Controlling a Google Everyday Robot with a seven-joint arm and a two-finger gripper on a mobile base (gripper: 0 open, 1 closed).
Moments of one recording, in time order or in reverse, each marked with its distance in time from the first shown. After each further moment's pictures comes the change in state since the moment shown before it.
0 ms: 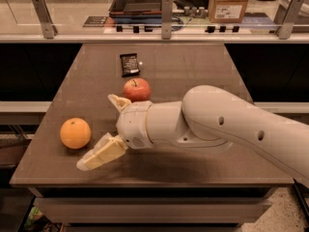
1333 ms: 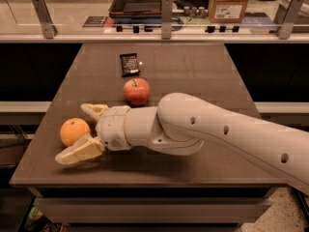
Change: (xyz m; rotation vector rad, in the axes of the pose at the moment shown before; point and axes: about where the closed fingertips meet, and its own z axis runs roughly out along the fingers) arm -0.005 0.009 0.057 -0.068 -0.090 0.012
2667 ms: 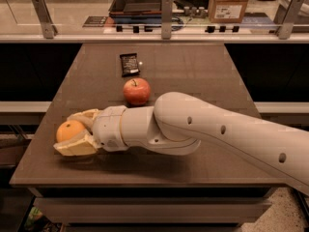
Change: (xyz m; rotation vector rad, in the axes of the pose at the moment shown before) arm -0.005 0.006 0.004 -0.010 0.001 -0.012
